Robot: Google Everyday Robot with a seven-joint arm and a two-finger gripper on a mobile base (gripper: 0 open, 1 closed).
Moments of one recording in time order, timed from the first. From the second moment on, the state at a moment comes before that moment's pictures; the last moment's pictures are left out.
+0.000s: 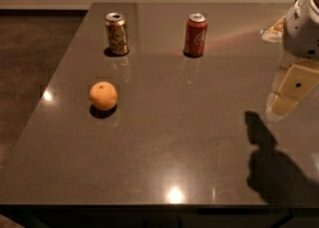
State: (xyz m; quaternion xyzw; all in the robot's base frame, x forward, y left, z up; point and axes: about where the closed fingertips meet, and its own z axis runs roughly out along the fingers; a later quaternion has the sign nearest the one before) arm 0.438 -0.217 0.976 -0.60 0.78 -0.03 0.16
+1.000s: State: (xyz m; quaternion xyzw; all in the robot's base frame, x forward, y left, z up) arm 0.455 -0.178 0.977 -0.61 0.77 0.03 0.19
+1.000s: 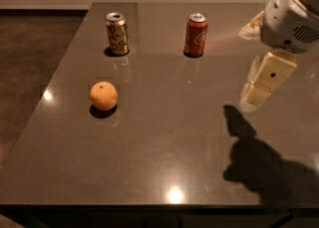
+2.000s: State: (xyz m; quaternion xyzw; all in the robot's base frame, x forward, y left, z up) arm 0.472 -0.012 0.943 -0.63 0.72 0.15 0.25
